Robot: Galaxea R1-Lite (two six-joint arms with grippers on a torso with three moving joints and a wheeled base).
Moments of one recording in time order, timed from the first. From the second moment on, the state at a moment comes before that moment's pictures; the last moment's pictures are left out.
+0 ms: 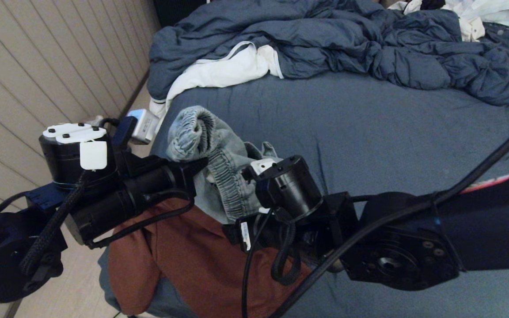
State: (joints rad) left arm -0.58 1.63 -0.72 -0.85 -0.09 -0.23; right arm 0.92 1.90 -1.22 -0.11 -0.29 0.32
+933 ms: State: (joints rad) left arm -0.58 1.64 -0.71 -0.85 -0.09 -0.23; right arm 0.85 1.97 -1.36 -0.16 -0.31 0.27
